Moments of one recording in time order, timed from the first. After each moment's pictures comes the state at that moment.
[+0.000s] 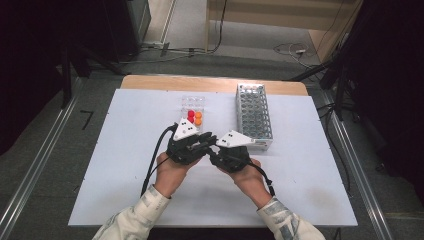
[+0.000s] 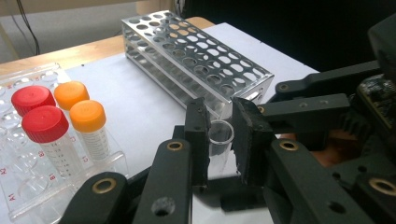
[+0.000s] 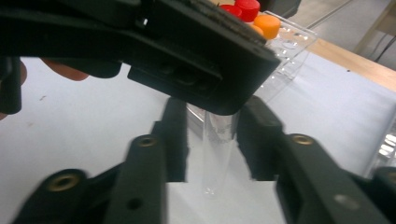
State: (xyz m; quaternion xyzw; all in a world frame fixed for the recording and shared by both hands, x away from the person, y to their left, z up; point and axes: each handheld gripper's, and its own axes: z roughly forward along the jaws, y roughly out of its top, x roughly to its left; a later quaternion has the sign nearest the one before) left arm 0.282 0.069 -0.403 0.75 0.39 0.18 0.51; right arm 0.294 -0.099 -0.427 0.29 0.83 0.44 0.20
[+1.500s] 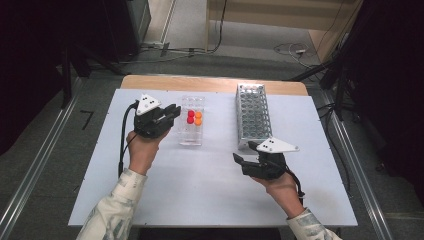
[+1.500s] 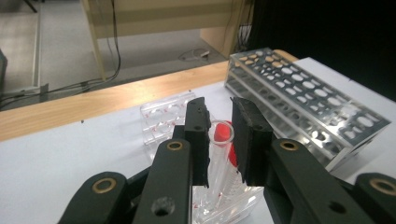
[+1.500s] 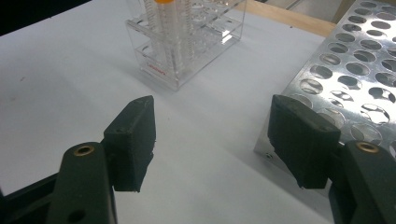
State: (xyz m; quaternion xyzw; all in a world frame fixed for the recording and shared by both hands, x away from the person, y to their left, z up) left arm 0.326 0.146 -0.390 0.69 0.46 0.27 0.50; right arm 0.283 -0.187 -0.427 0.35 0.80 0.44 0.19
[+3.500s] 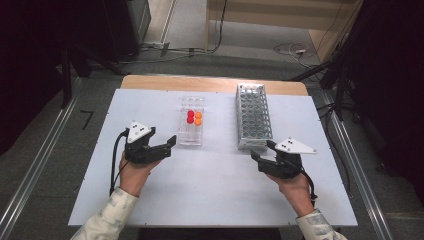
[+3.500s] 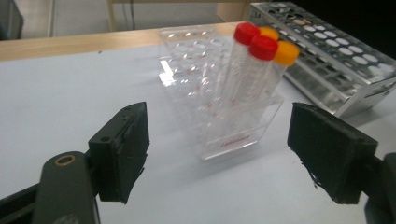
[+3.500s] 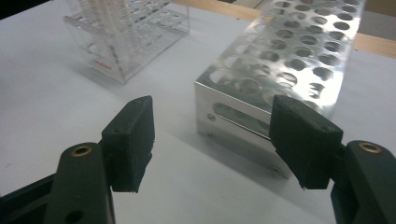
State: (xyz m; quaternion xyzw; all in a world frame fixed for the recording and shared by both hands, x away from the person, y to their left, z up) left arm 0.272 0.173 -0.438 0.67 0.51 0.26 0.47; right arm 0.290 -0.234 -0.438 0.40 0.77 0.44 0.23
